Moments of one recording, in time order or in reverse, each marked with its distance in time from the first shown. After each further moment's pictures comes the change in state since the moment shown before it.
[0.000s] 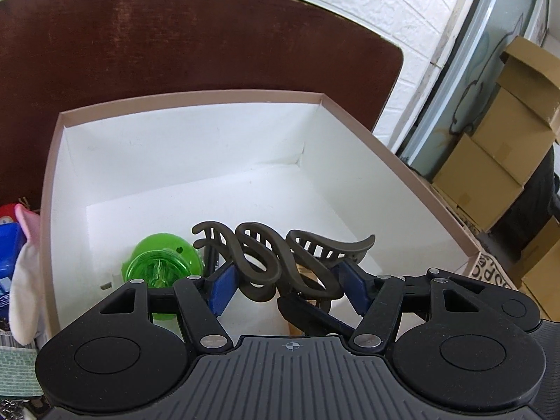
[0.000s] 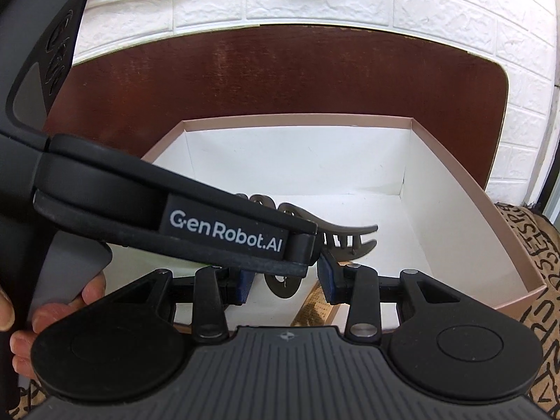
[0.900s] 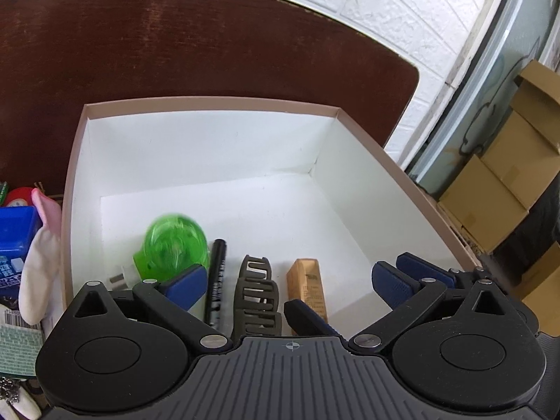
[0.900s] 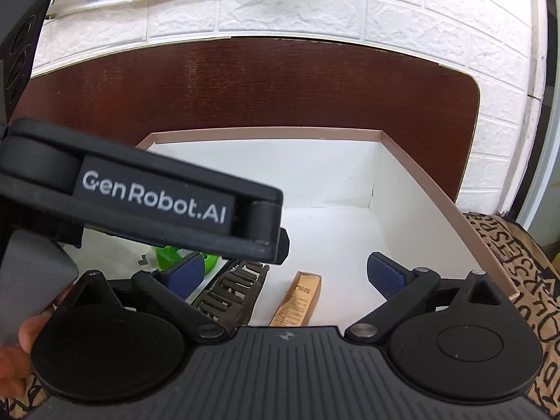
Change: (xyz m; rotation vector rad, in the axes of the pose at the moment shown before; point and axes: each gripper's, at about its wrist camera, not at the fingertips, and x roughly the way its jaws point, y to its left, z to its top) left arm -0.016 0.004 -0.004 -0.069 -0.050 0.020; right arm -0.011 -0.006 -0.006 0.008 -0.057 -0.104
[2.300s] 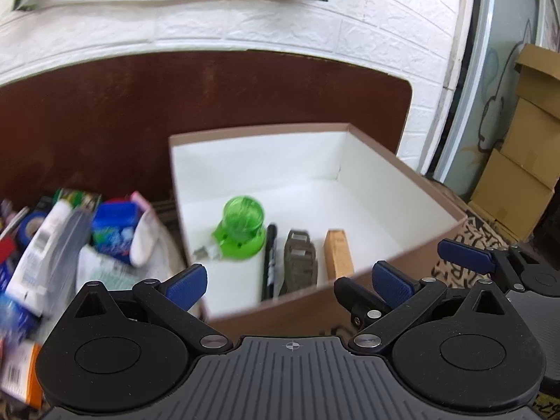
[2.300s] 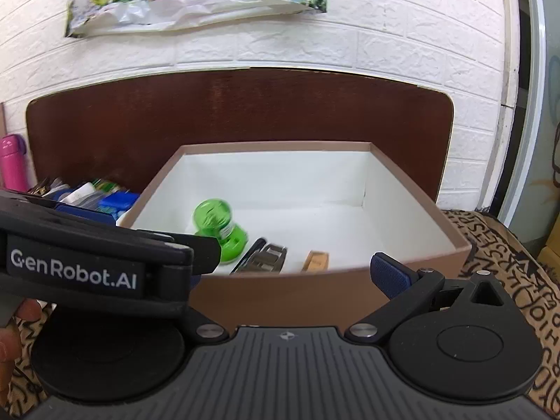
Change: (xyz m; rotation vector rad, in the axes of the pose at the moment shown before) left arm -0.104 -0.024 -0.070 0.110 -0.121 0.201; right arm -0.081 0.031 -0.024 0.019 -0.050 -0.023
